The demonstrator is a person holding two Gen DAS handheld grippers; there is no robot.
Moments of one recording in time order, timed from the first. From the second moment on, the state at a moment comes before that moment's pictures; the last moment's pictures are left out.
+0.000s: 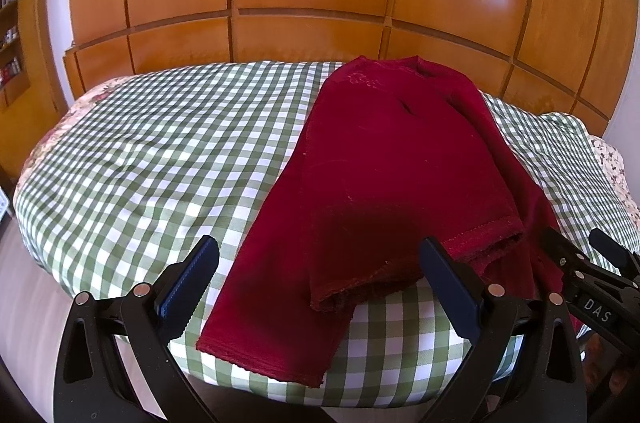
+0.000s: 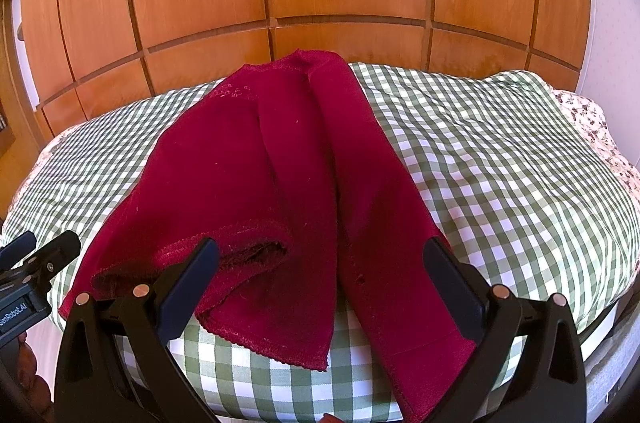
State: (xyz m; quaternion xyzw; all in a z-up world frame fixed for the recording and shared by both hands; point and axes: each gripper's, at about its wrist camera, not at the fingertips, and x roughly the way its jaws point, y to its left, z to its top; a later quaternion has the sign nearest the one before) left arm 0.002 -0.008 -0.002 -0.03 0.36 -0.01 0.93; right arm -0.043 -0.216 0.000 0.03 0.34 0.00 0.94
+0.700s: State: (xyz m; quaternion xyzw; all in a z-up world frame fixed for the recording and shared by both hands) left arm 0.020 0.009 -0.020 -0.07 0.39 -0.09 0.91; right arm -0.027 -0.256 -0.006 0.01 0.35 -0.06 0.94
